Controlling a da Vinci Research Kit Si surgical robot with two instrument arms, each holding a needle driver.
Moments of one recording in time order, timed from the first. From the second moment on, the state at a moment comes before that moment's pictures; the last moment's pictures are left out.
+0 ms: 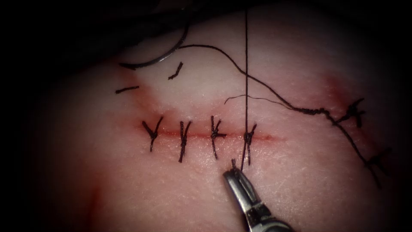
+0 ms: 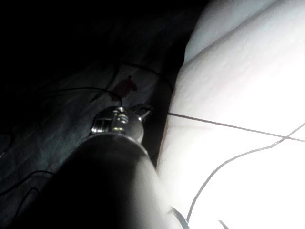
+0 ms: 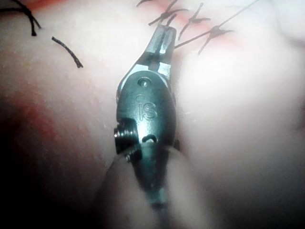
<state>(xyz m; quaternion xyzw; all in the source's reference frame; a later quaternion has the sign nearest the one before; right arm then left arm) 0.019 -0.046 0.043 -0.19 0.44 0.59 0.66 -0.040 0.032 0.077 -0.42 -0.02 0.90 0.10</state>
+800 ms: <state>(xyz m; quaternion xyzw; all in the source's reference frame) 0.017 -0.049 0.040 -0.17 0.41 0.62 0.64 -0.039 0.030 0.073 -0.44 -0.03 0.89 0.13</state>
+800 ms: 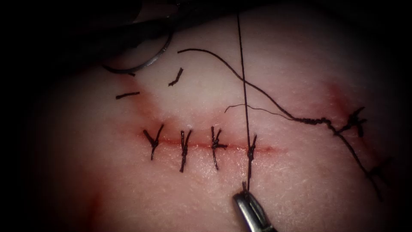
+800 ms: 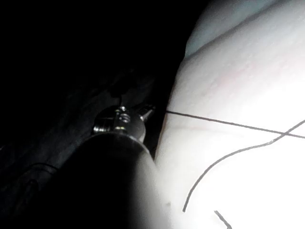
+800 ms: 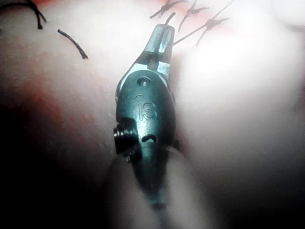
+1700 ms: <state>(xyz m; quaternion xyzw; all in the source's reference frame) 0.015 -0.054 0.043 -0.14 0.34 0.62 0.69 -0.040 0.030 0.077 -0.41 0.02 0.90 0.13</state>
